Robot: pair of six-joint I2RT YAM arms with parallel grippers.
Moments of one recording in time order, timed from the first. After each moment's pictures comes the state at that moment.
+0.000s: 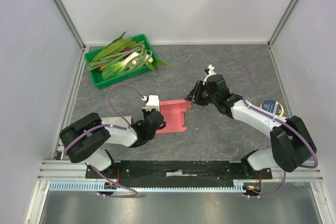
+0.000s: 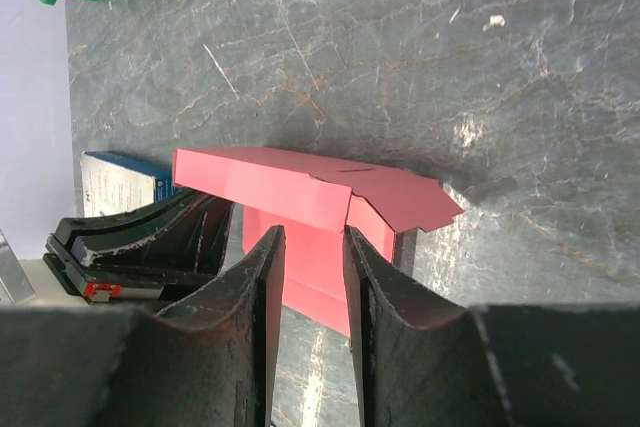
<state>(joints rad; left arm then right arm) -0.95 1.53 0.41 0.59 -0.78 -0.43 0.53 1.40 0.82 -0.02 -0.18 0.75</state>
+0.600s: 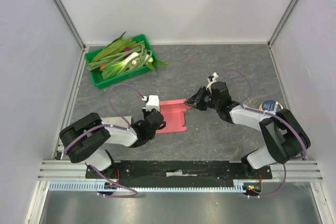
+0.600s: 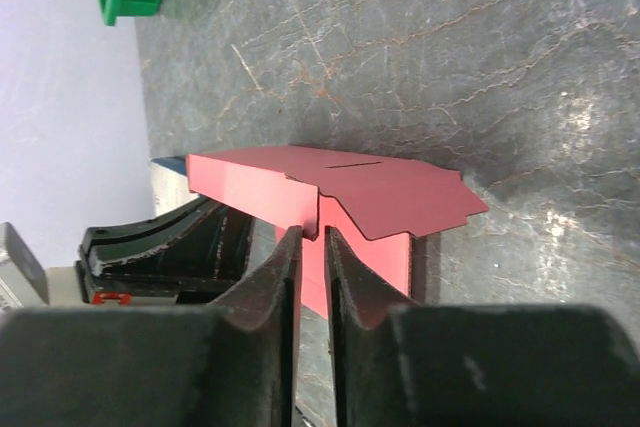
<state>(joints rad) -0.95 1.53 0.41 0.59 -0.78 -0.43 0.48 1.48 0.64 0.30 -0.32 0.94</state>
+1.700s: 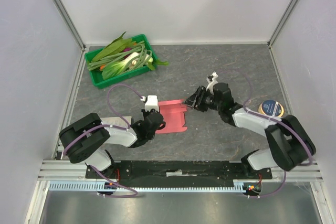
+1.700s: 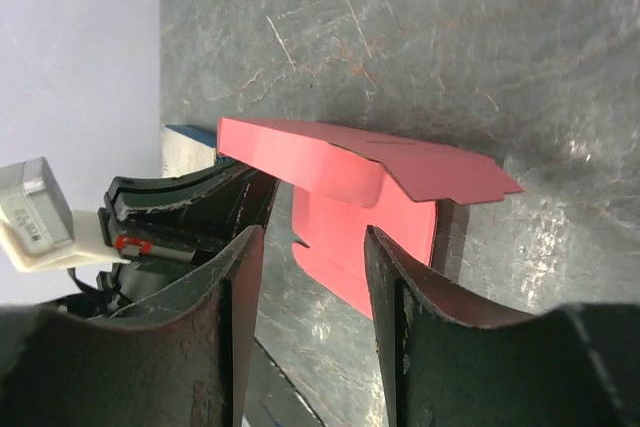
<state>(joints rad) -0.95 1.53 0.40 0.59 -0.78 -0.48 0.48 1.46 0.55 0.45 -0.40 0.98</state>
